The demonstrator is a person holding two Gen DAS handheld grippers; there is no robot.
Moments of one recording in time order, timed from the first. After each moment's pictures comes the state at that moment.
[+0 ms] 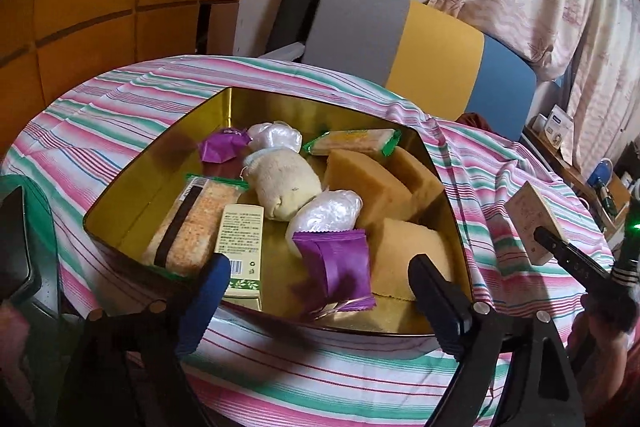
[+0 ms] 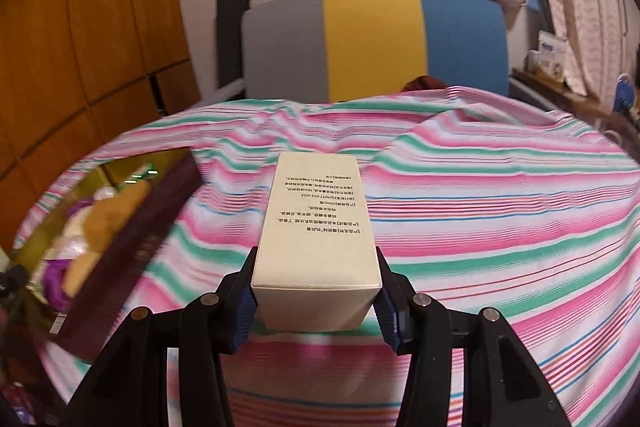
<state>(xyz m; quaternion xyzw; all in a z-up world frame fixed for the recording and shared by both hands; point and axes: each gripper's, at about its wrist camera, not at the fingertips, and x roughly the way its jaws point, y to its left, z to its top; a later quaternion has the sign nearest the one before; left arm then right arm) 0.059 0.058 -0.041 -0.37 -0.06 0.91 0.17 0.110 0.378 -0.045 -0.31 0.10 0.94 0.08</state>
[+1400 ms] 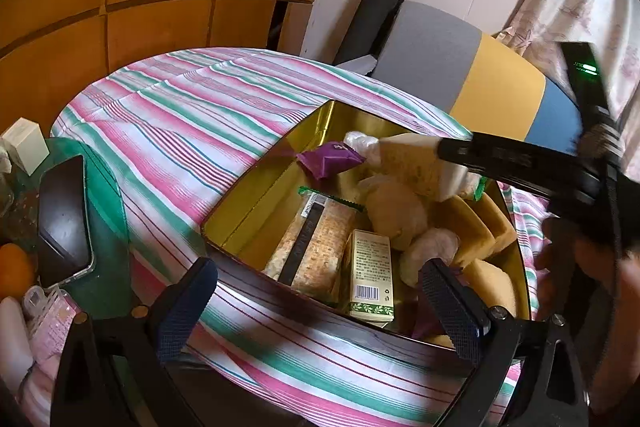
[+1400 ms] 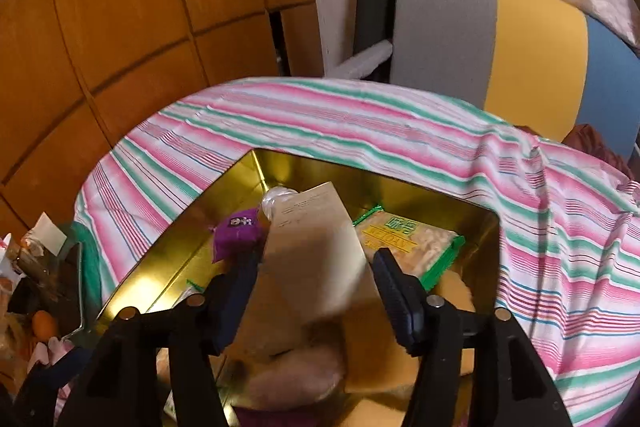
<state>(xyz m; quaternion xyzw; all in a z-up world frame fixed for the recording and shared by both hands) 0.038 -0.019 -0.041 -0.37 -0.12 0.92 0.07 -0.039 0.170 0.001 -0.38 0.03 0.92 -0.06</state>
